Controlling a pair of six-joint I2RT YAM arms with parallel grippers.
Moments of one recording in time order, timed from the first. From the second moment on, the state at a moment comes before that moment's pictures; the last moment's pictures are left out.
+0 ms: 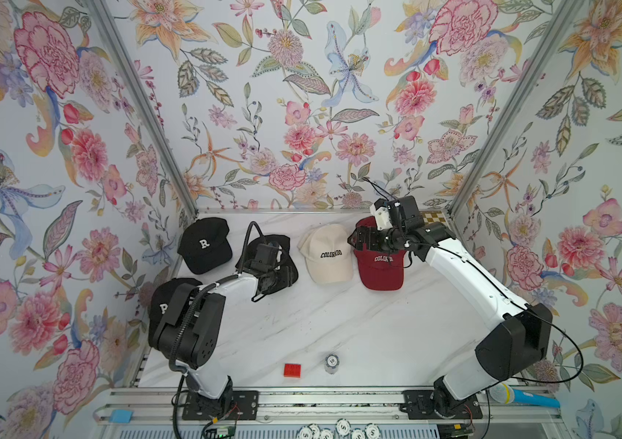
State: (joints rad) left arm -0.36 1.68 0.91 -0.13 0.09 -0.34; right arm 0.44 1.59 1.53 -0.74 -0.25 0.39
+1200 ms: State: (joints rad) left arm -0.12 1.84 1.21 -0.39 -0.21 -0.34; right arm 0.39 1.70 1.69 -0.74 -0.31 0.39
